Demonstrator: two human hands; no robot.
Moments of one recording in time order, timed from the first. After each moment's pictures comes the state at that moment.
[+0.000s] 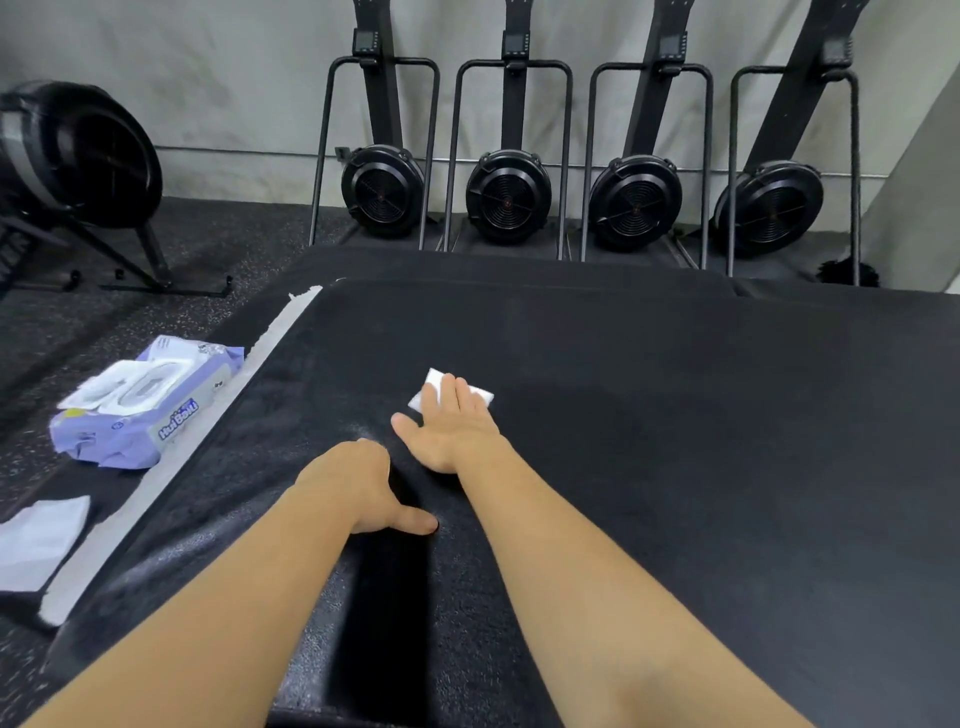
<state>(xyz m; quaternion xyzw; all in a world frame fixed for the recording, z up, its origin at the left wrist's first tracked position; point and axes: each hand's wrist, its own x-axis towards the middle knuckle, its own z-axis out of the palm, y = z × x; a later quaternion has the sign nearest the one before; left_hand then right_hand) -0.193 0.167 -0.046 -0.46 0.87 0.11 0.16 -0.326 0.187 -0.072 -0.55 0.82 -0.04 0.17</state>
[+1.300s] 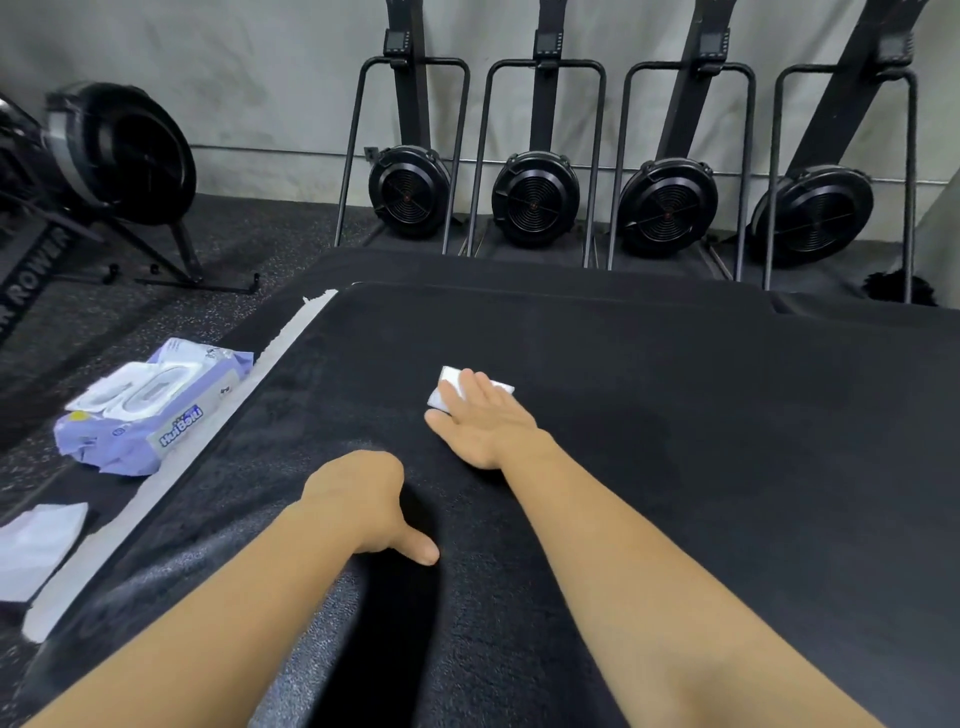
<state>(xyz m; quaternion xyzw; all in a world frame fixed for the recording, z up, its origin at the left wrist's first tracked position) -0.208 0.168 -0.038 -0.47 0.86 0.09 0.17 -0.381 0.170 -0.076 -0.61 0.77 -0.05 0.16</state>
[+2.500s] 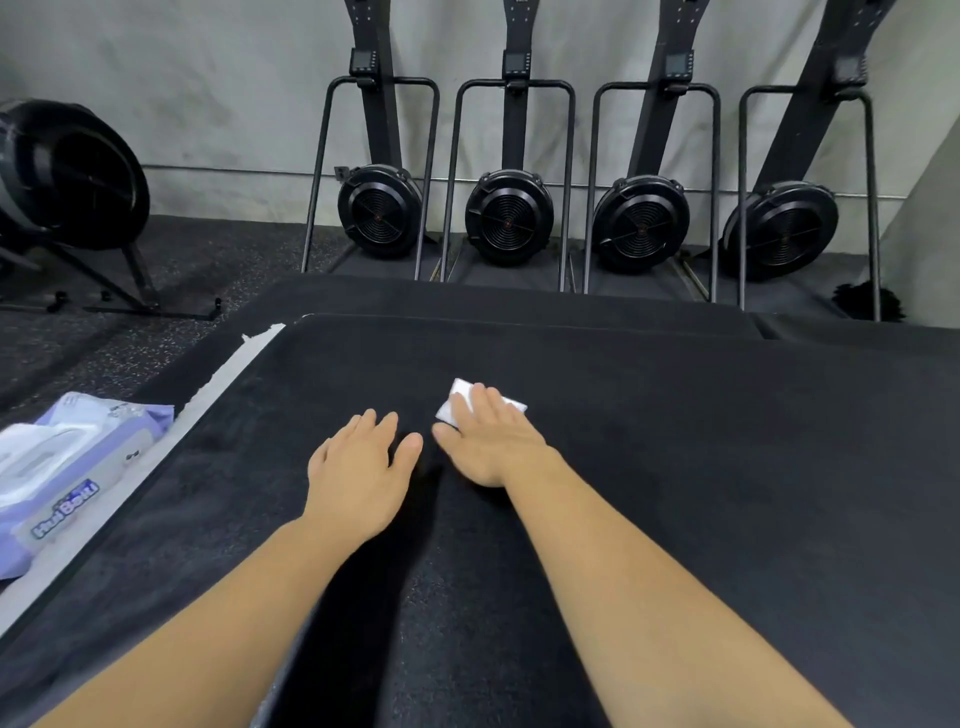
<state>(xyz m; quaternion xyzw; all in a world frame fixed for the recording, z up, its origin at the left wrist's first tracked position) -0.286 0.103 -0.075 -0.46 0.86 0.14 -0.14 -0.445 0.143 -0.076 -0.56 0.81 -0.05 0.18</state>
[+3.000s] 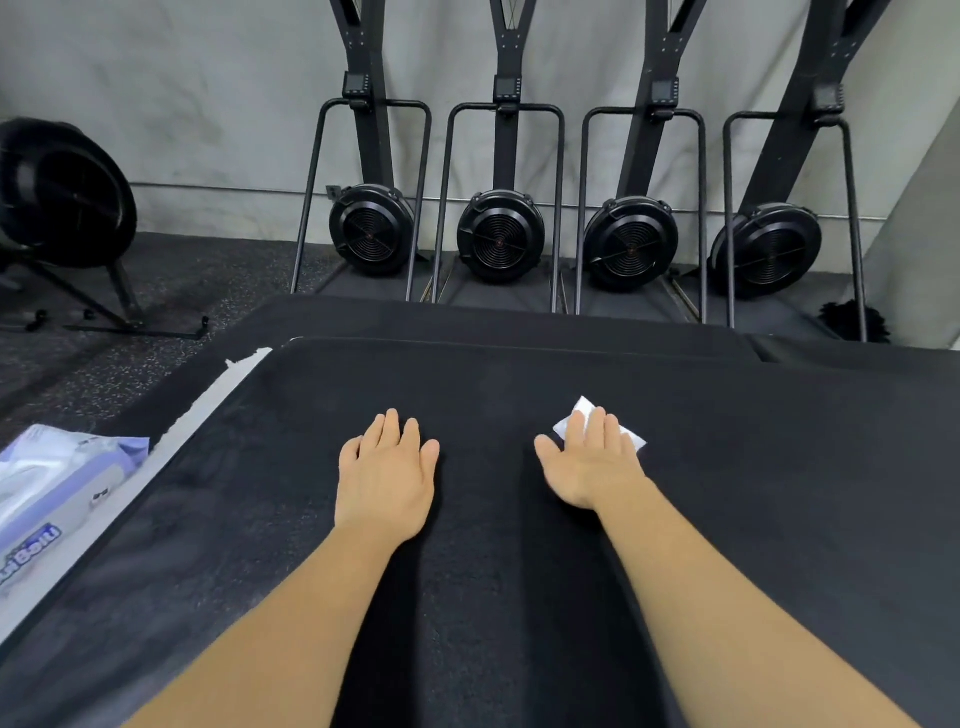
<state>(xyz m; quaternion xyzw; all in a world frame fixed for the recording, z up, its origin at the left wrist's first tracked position) -0.335 0.073 -0.101 -0.46 0.88 0.05 -0.10 -0.517 0.184 -0.083 -0.38 0.91 -0.02 0.15</state>
